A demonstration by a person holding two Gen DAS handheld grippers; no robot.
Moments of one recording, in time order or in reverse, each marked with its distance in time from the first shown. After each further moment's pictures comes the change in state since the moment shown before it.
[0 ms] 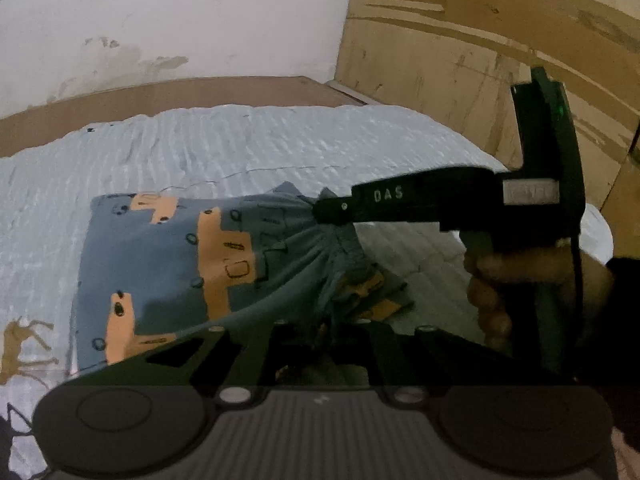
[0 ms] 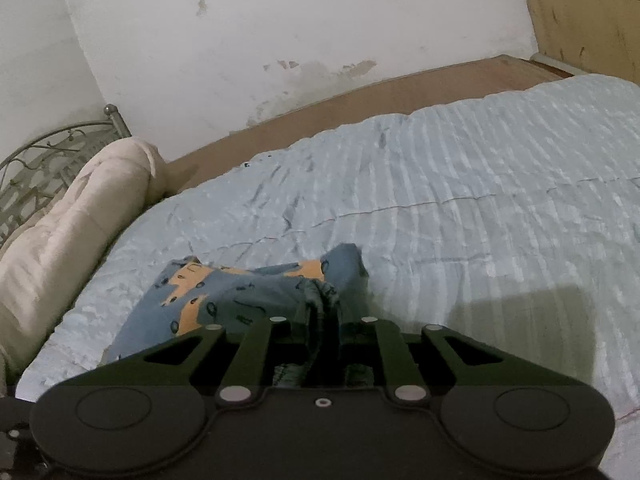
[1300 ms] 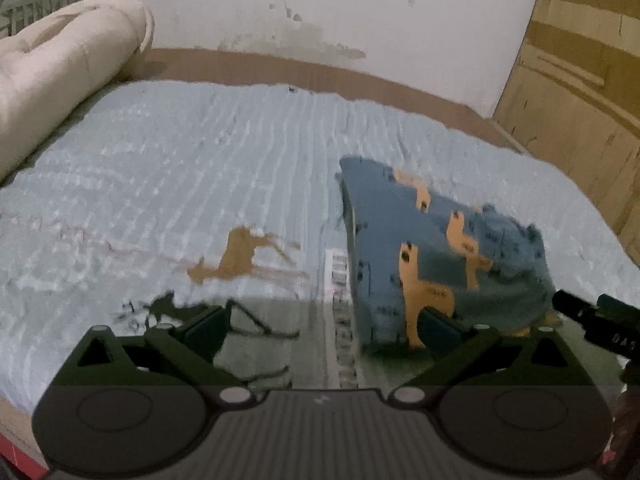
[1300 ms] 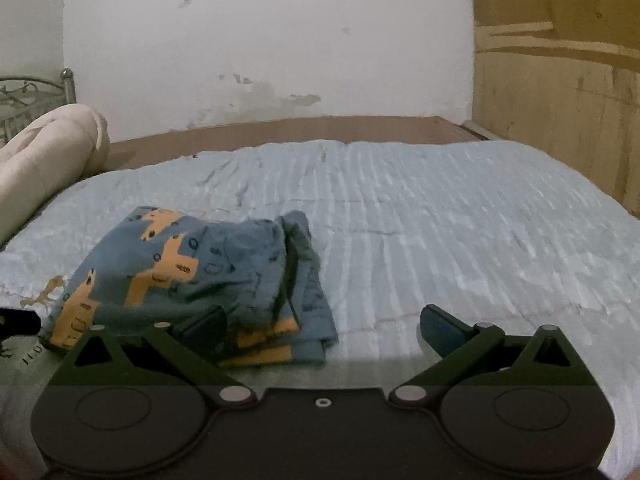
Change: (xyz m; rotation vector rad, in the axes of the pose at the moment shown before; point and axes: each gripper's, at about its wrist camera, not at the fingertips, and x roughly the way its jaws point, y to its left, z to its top) left arm -0.074 0.103 -0.038 -0.355 -0.031 0.325; right arm -0.056 0.047 -0.070 -0.190 -0.115 -0.320
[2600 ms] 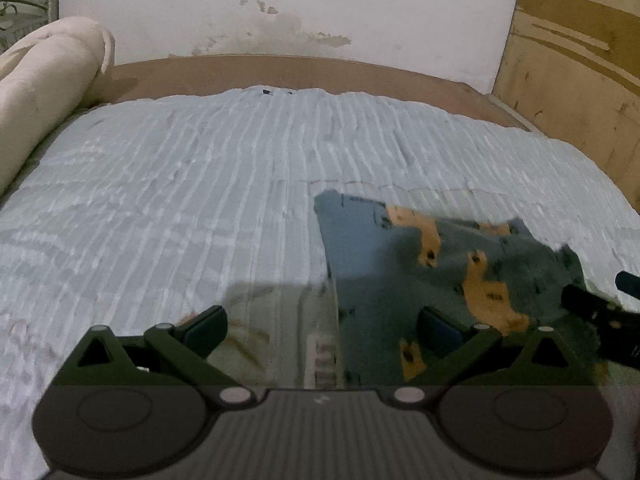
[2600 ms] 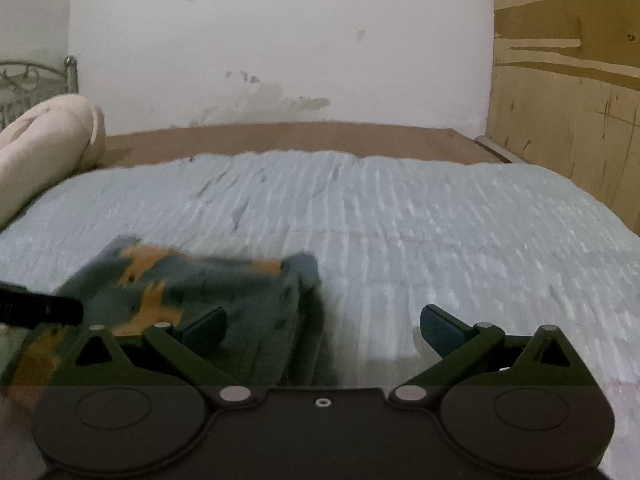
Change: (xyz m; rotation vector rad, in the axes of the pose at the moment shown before) left arm 0.077 -0.026 0.046 0.111 0.049 0.038; right arm 0.051 0.014 0.032 -0.056 -0.001 -0.010
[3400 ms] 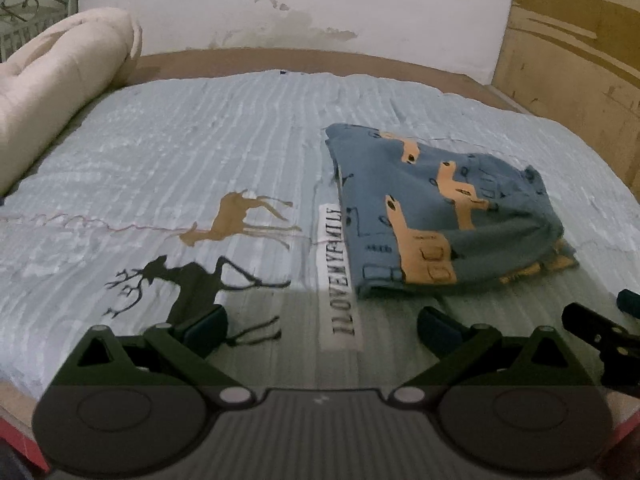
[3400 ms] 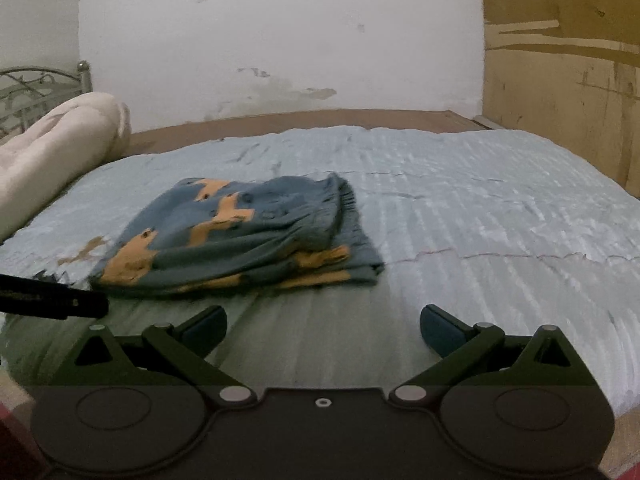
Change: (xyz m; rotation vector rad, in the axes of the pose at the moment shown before) left arm -0.072 0.002 -0.084 -0.006 -0.003 0.021; right arm -0.095 0.022 -0.077 0.052 0.008 0.037
